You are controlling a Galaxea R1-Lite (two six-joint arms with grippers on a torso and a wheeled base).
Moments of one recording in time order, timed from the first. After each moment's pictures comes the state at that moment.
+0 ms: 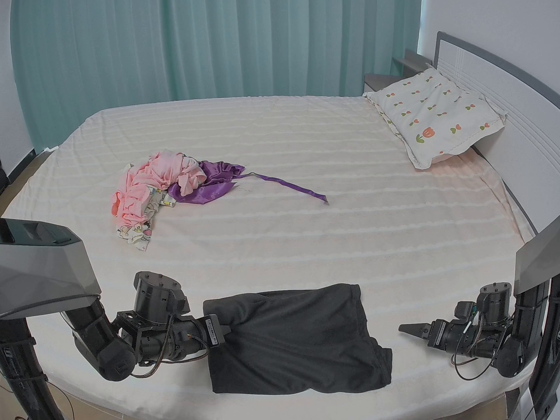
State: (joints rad) left arm -0.47 2.07 -0.40 -0.98 -0.16 -0.70; right arm 0.17 2.22 -0.02 -1.55 0.33 0.58
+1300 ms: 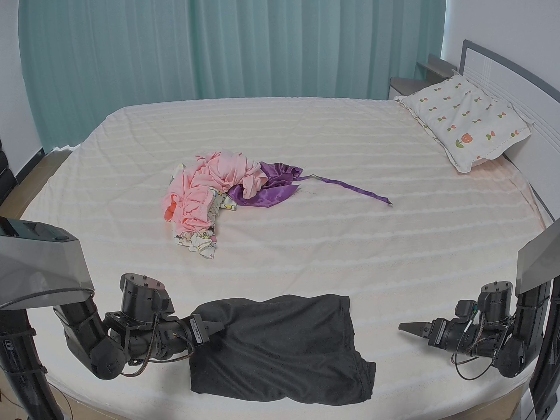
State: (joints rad) left arm -0.38 2.08 -0.34 -1.03 -0.17 -0.70; right arm 0.17 2.21 -0.02 -1.55 0.33 0.58
